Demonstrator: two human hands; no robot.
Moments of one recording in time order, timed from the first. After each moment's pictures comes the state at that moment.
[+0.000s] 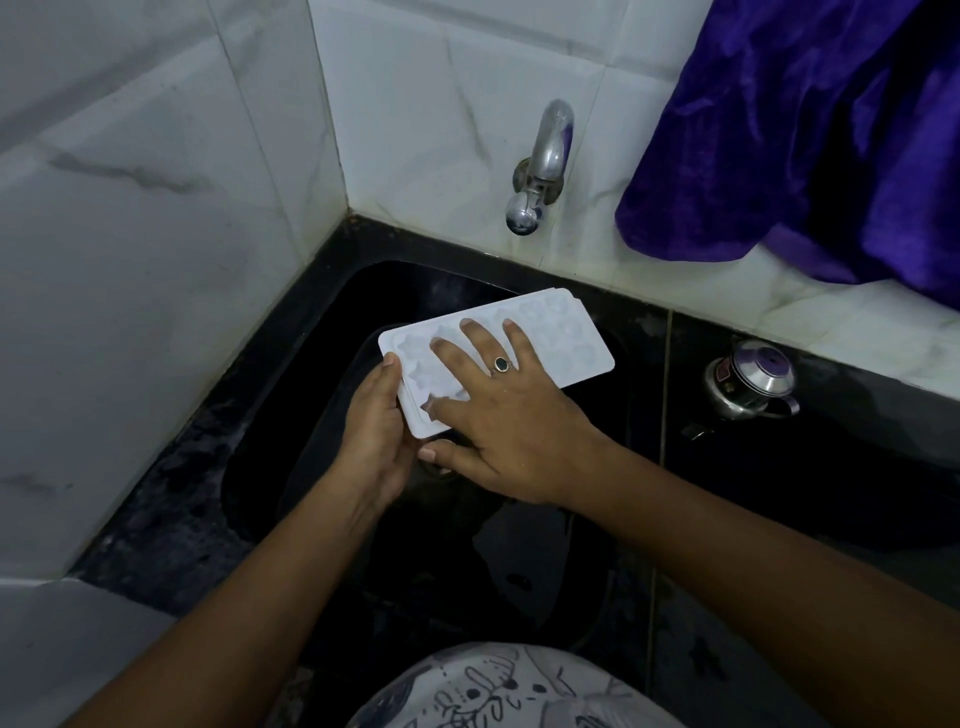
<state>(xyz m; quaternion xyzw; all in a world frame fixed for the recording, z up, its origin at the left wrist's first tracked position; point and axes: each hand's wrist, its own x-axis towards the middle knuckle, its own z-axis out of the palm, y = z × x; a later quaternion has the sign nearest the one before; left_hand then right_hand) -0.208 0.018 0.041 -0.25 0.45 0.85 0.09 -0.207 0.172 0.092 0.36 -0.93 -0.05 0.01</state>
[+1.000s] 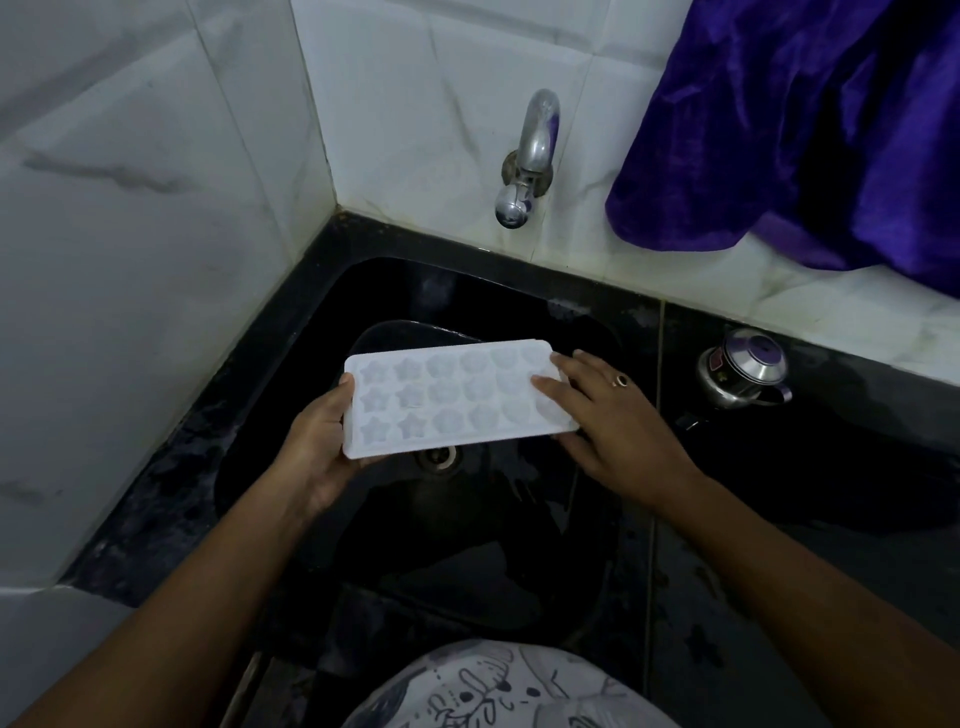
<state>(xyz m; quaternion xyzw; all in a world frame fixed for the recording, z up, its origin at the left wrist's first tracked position) -0.210 -0.040 0.011 -0.30 0.52 0.79 0.14 -0.203 0.289 0.042 0.26 -0.96 0.10 0.02</state>
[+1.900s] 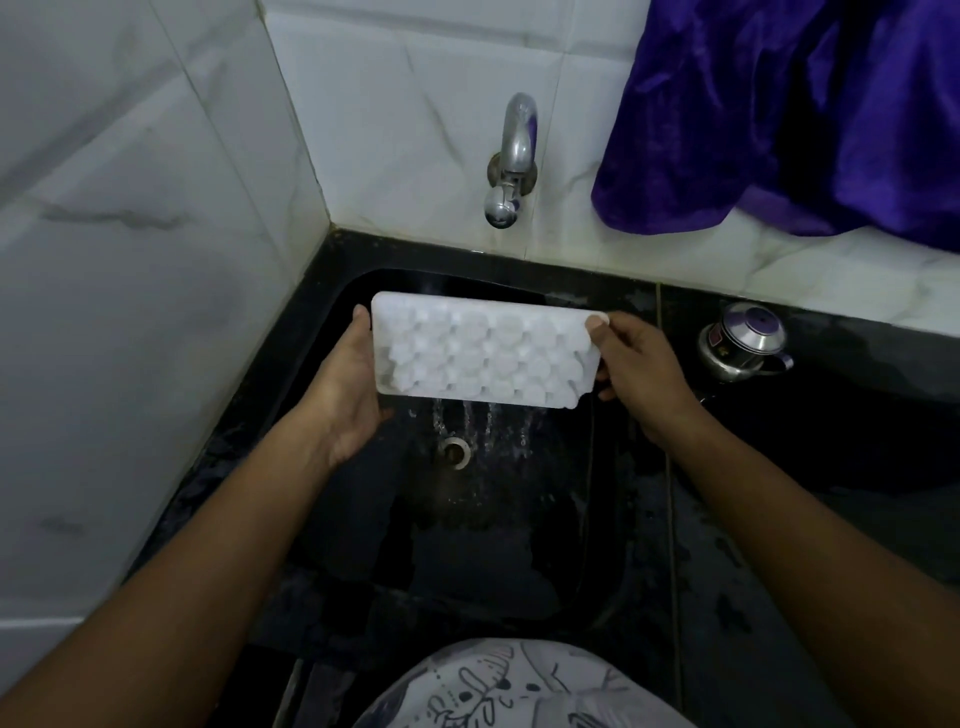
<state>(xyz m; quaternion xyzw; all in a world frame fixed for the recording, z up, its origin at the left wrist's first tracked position) -0.246 -0.023 0.077 -0.19 0.62 0.73 0.21 -0.225 0.265 0.072 -0.13 -0.81 0.58 0.02</state>
